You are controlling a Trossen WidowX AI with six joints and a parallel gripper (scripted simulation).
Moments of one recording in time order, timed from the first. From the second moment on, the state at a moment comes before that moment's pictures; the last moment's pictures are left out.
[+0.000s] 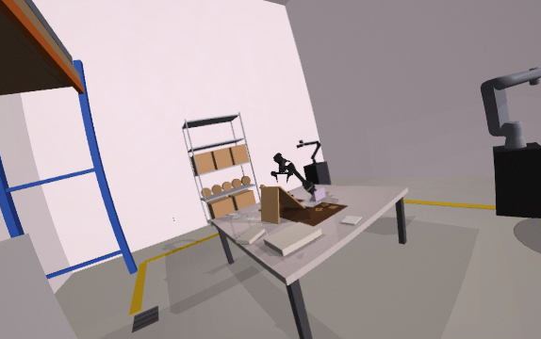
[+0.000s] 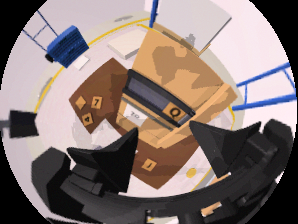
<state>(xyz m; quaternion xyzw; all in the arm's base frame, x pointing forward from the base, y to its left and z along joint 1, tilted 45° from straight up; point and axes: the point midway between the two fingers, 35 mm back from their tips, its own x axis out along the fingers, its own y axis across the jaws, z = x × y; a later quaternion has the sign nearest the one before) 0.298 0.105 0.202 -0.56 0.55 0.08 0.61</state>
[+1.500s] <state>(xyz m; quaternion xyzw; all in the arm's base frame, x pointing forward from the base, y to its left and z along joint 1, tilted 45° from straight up) 0.246 0.181 0.165 -0.76 0.37 0.33 0.42</state>
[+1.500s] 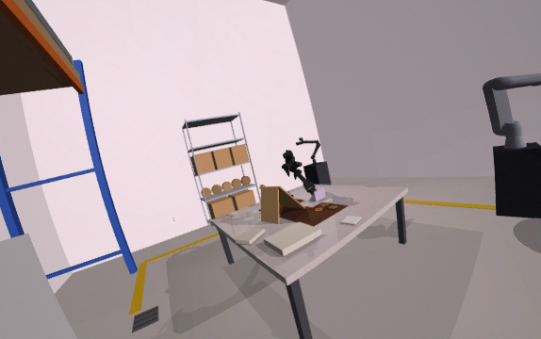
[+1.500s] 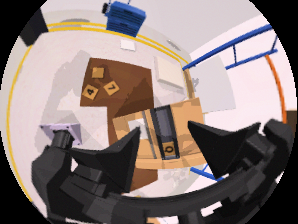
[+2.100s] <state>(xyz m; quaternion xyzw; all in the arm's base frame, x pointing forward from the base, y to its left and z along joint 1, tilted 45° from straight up) 0.239 0.197 -0.034 -0.54 0.65 0.12 0.53</state>
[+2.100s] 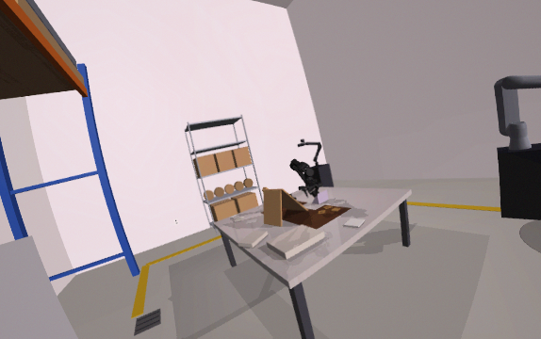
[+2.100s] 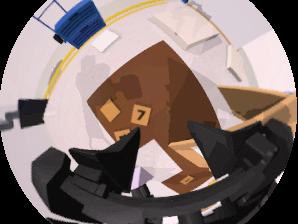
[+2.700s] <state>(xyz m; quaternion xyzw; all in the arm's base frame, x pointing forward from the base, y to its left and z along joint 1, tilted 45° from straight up) 0.207 0.166 -0.117 -0.44 0.71 -0.05 0.54</state>
